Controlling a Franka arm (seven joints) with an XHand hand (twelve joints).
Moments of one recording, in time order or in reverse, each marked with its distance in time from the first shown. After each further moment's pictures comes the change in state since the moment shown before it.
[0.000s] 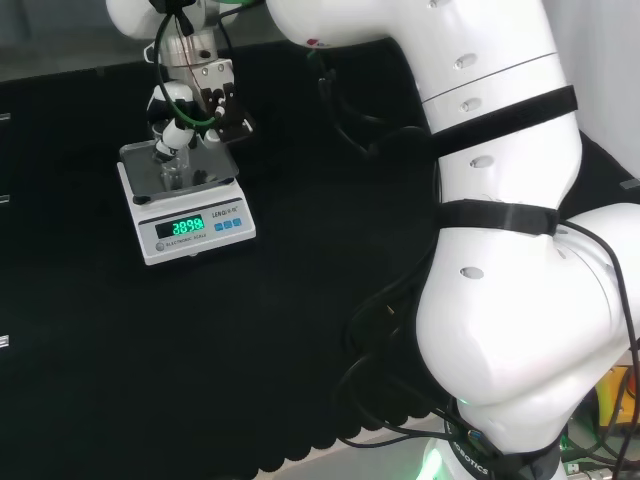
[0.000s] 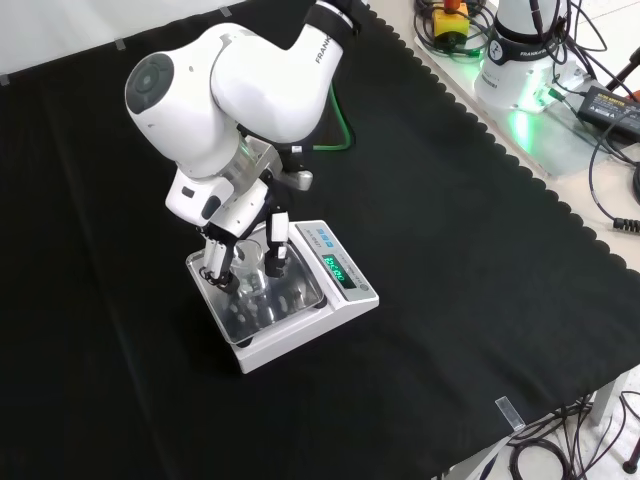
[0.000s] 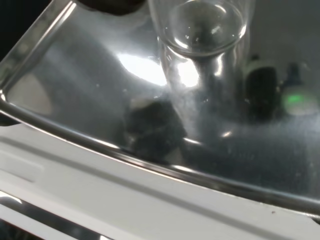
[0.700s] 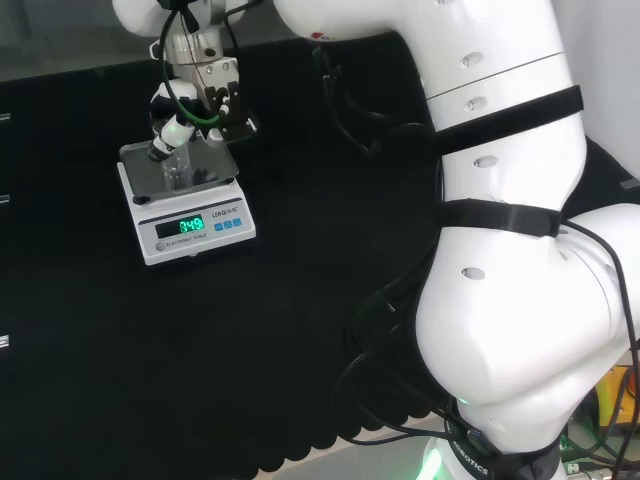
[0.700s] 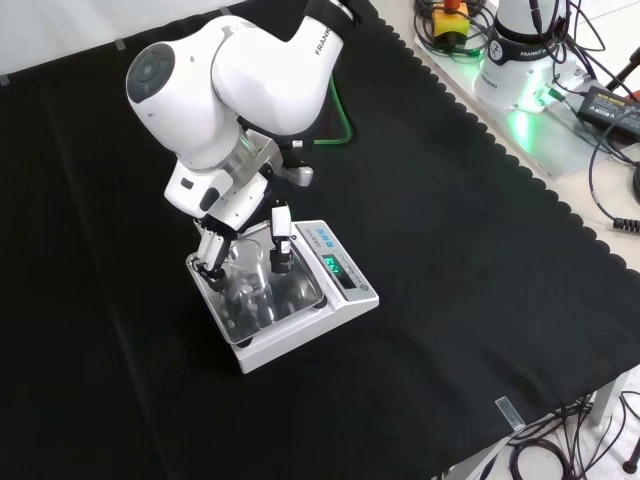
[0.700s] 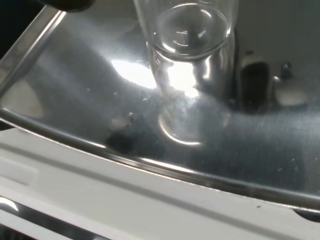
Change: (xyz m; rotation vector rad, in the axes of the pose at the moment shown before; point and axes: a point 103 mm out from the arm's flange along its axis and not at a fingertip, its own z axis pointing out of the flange) arm -0.004 -0.006 -0.003 -0.016 0.004 0.029
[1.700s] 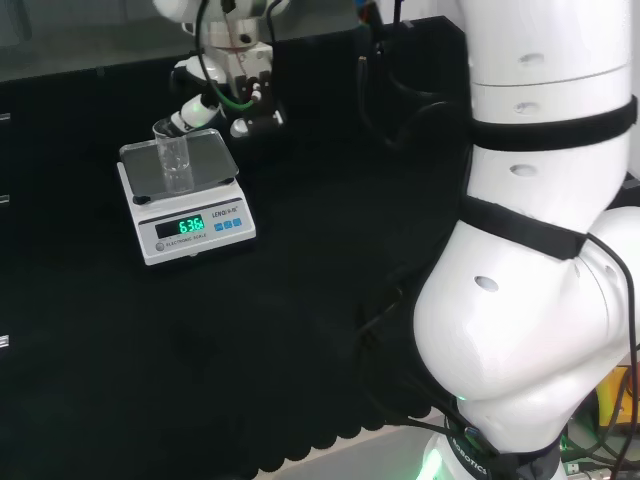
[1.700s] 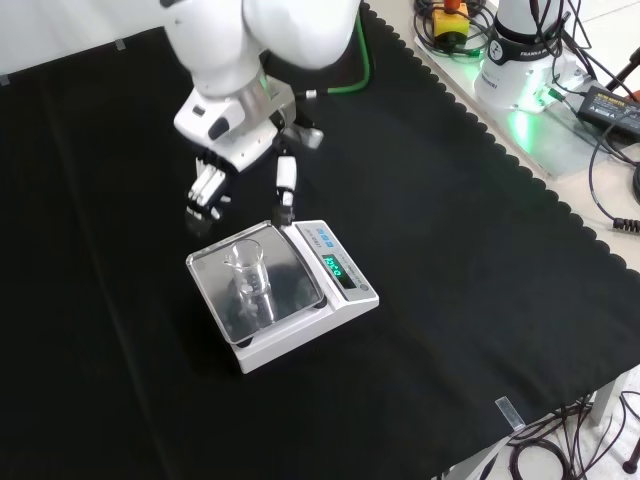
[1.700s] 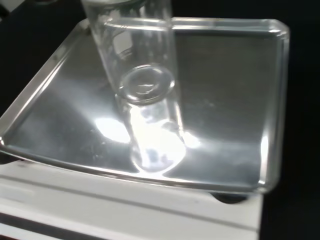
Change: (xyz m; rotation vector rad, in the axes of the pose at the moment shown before) arm -0.023 -0.061 -0.031 -0.179 0.025 0.083
